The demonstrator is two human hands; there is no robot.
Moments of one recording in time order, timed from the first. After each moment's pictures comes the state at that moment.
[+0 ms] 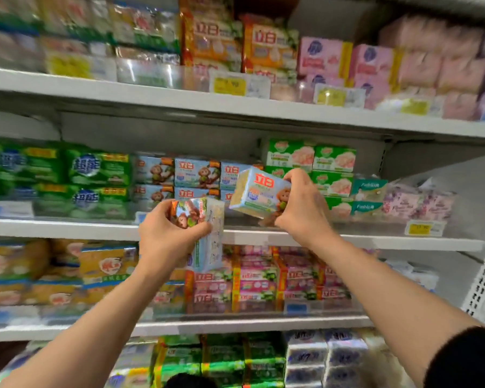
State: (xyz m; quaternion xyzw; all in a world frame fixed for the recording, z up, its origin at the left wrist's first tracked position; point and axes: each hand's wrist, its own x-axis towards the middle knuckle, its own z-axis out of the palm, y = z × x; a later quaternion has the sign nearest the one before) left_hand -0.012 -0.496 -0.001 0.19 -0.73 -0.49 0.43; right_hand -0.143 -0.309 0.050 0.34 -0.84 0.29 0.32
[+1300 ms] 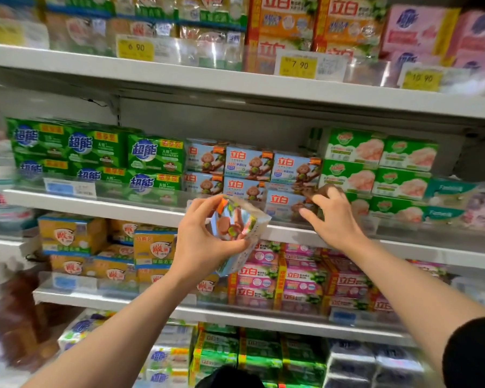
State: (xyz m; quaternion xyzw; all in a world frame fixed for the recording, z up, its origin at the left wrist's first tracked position) left_hand 0.006 -0.528 -0.026 0.11 -0.78 -0.40 0.47; right_hand -0.196 -0.364 0.011 0.39 -0.84 0.23 0.29
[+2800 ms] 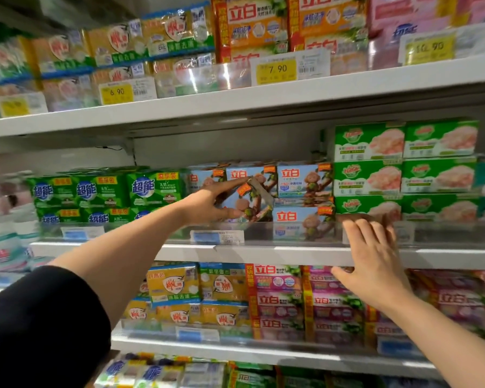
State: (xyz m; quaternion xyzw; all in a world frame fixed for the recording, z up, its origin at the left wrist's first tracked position) left_hand -0.066 -0.608 0.072 0.07 -0.97 -0.17 0.17; right_hand -0.212 -0.344 -0.052 0.36 -0.84 0.16 0.38
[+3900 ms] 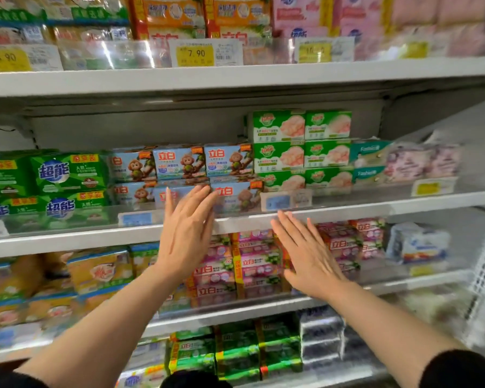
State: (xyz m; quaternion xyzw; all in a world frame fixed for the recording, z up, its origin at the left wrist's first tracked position) left_hand -0.075 -0.512 -0.033 0.01 -0.89 -0.01 0.45; right_hand -0.176 -0.278 -0.082 0.42 -0.87 0.07 0.23
